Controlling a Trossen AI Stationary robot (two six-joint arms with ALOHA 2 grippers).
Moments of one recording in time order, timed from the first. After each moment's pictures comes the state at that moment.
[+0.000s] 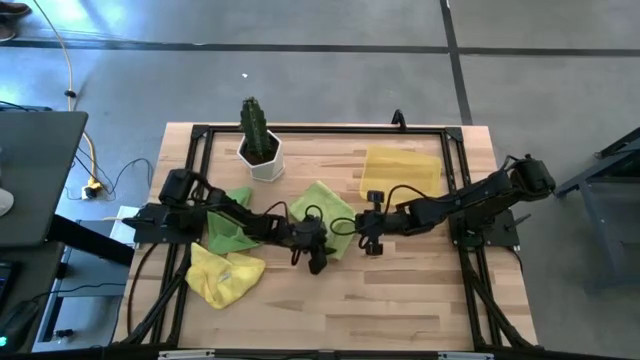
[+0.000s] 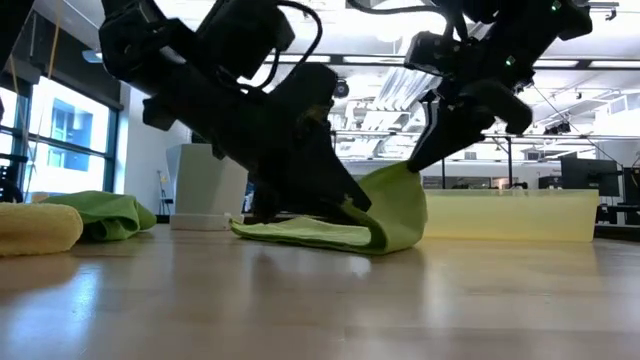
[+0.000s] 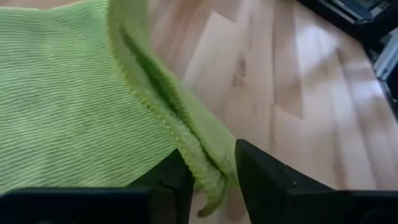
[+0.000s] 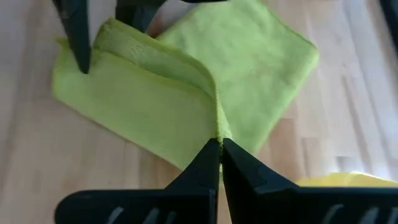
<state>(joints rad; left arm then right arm) -0.09 1.96 0.85 0.54 -0.13 -0.57 0.21 1.49 0.82 -0.26 0.37 0.00</state>
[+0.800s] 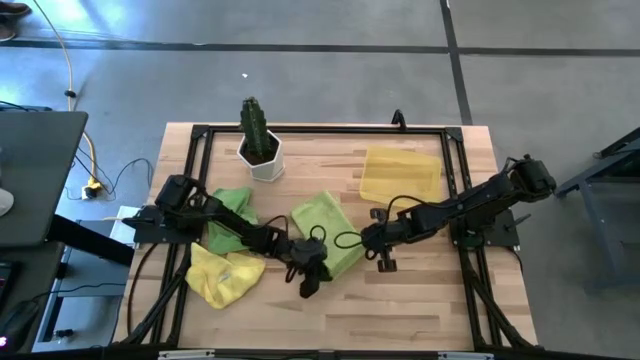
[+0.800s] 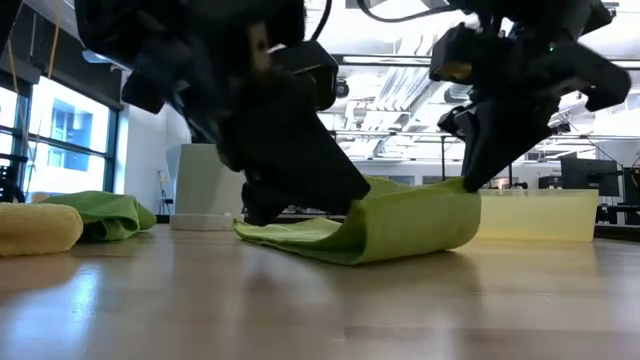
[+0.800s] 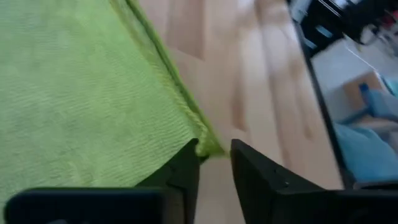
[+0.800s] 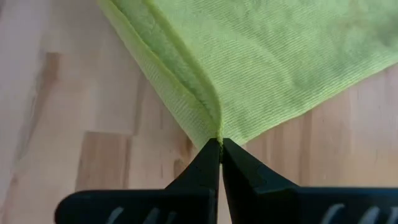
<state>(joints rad) -0.20 1.96 0.91 0.47 0.07 -0.59 0.27 1.49 0.82 -0.38 0.09 0.13</state>
